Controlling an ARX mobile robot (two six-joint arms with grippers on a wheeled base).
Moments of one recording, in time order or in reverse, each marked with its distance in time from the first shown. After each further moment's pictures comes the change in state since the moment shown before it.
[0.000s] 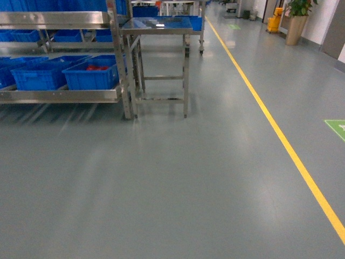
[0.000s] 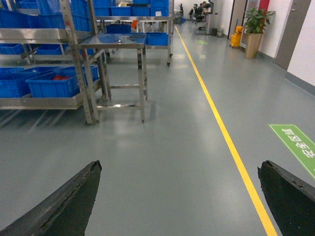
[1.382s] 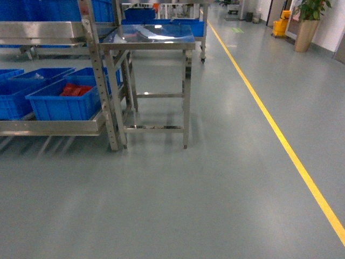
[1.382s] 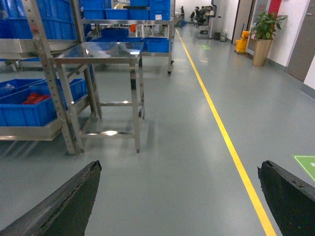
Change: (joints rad) left arm -0.001 0.004 0.000 -0.003 0.000 0.000; right arm 0.000 0.000 0.000 0.000 0.000 0.000
